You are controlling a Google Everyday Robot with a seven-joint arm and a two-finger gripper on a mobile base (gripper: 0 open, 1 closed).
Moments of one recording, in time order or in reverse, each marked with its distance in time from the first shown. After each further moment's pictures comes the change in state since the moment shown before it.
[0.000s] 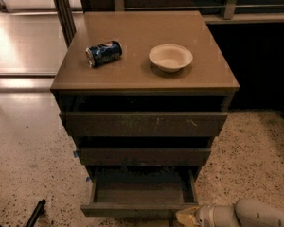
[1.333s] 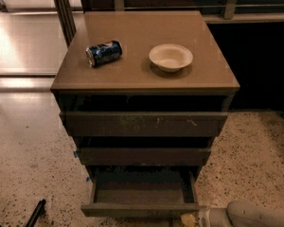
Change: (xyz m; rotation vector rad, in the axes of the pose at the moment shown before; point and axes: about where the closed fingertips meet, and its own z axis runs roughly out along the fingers) arm 0.064 -0.103 0.058 0.105 0.066 0.213
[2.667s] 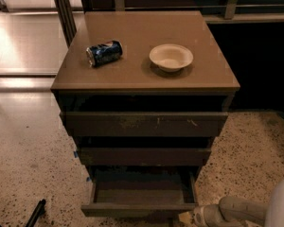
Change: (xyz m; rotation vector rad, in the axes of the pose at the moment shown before) arm 0.005 -0.036 0.042 0.021 0.058 0.077
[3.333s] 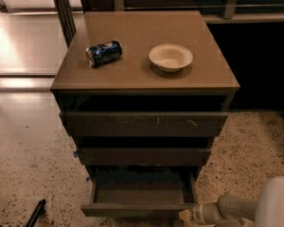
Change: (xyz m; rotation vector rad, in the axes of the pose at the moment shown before) arm -0.005 -0.026 0.022 0.013 0.003 0.010
